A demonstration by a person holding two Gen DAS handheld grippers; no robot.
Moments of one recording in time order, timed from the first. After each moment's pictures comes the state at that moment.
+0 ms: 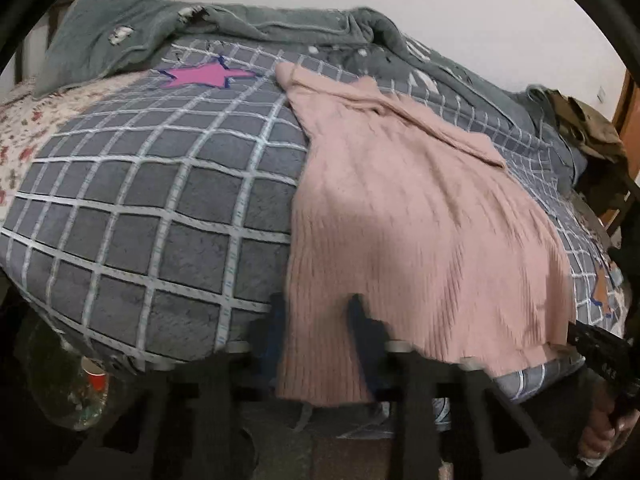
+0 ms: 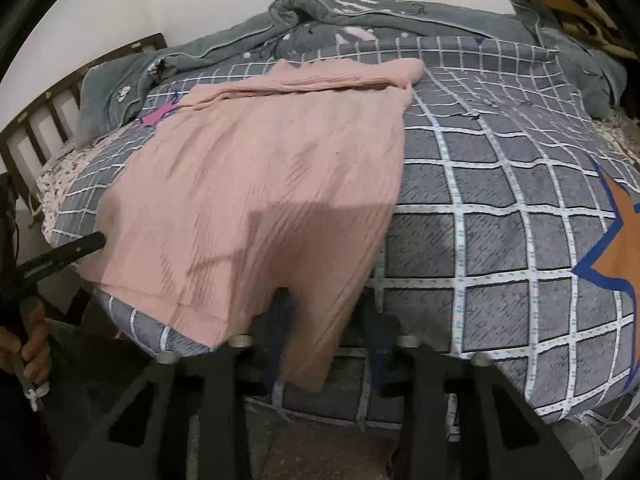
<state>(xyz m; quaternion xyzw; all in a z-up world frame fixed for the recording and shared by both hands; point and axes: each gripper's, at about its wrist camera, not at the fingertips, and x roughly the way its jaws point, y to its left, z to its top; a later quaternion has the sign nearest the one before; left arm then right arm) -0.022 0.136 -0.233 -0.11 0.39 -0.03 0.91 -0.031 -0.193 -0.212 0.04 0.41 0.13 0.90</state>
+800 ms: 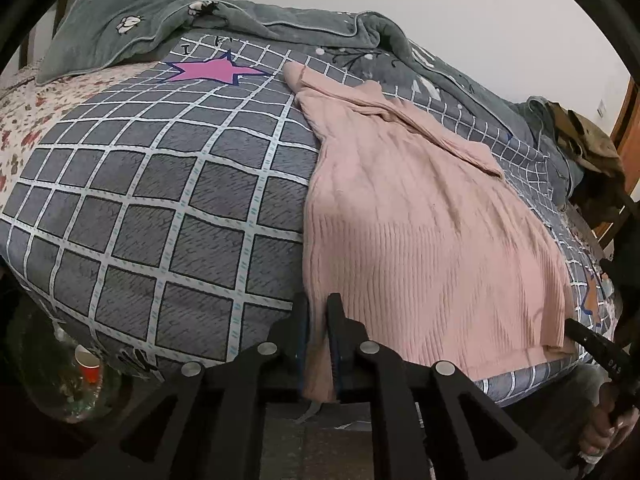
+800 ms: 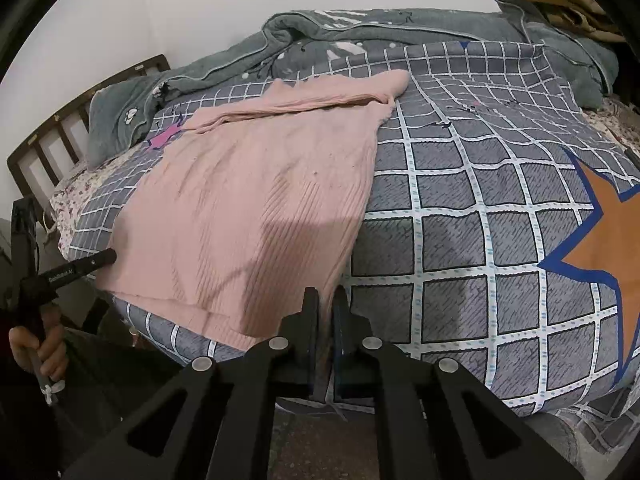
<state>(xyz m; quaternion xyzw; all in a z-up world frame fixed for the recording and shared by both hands) -0.025 0.150 -0.231 -0.14 0.39 -0.04 0.91 -0.043 -0.221 -0.197 0.07 0.40 0.14 0.90</state>
